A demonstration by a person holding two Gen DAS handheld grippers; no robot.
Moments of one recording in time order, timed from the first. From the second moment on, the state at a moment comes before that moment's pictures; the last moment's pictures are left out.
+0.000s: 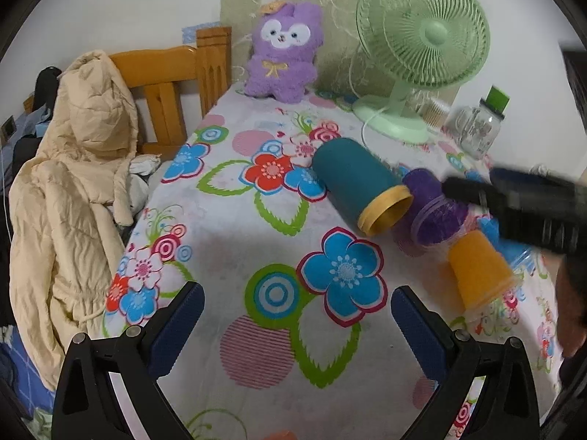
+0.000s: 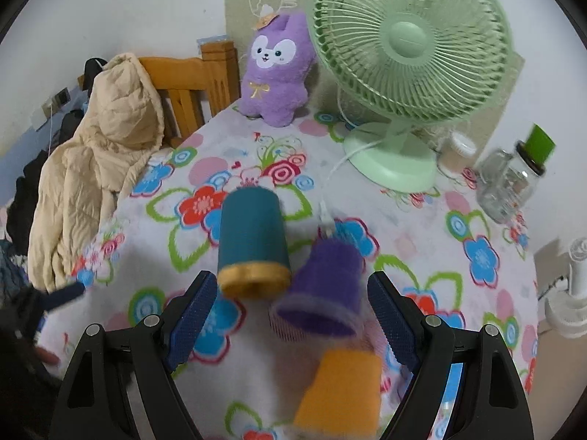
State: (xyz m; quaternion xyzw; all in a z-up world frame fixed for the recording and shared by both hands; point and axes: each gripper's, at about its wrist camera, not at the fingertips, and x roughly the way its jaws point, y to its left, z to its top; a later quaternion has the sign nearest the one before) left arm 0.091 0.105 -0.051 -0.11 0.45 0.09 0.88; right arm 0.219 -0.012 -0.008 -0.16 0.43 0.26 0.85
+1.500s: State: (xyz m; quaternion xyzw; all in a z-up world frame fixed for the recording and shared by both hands) left arm 0.083 0.099 -0.052 -0.11 0.45 0.09 0.88; right arm 0.243 0.064 -0.044 -0.24 0.51 0.31 0.76
